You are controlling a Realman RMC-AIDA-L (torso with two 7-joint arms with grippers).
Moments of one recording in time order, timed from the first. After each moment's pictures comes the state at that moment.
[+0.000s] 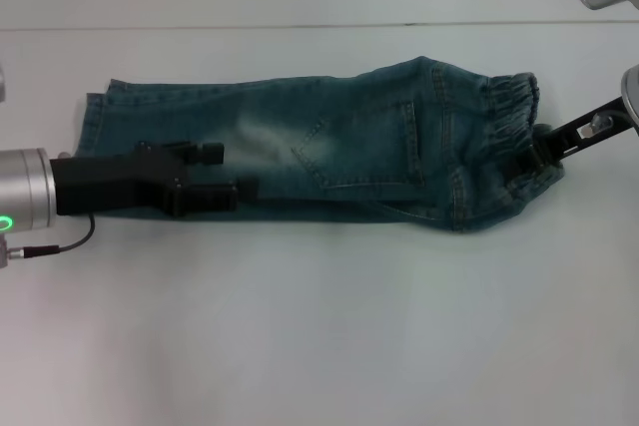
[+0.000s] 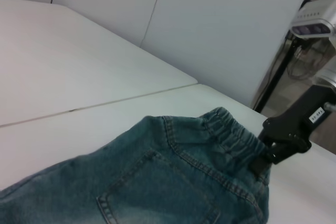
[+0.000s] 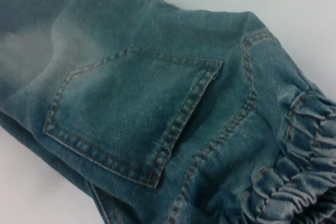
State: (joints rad) left arm -0.54 -2.06 0.76 0.67 1.98 1.46 -1.58; right arm 0.84 1.99 -0.85 -0.72 -2.64 -1.34 2.31
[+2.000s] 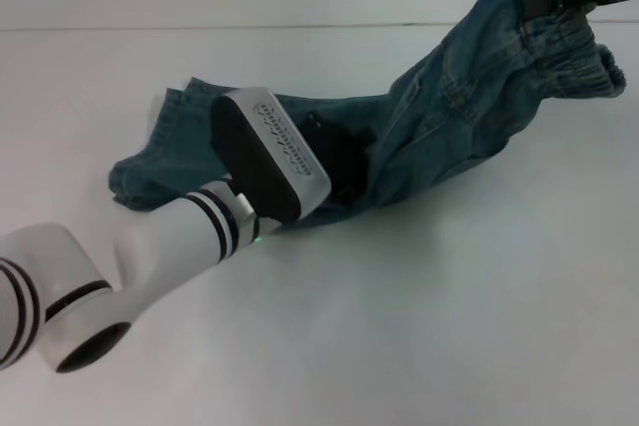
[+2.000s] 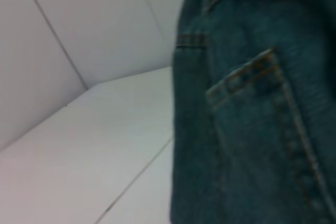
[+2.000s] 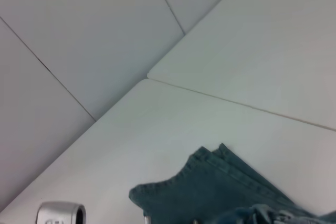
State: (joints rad) left arm -0.97 -2.18 0.63 -0.26 1.20 0.80 0.16; right arm 0.80 1.86 -0.63 -0.96 -2.18 -1.77 2.30
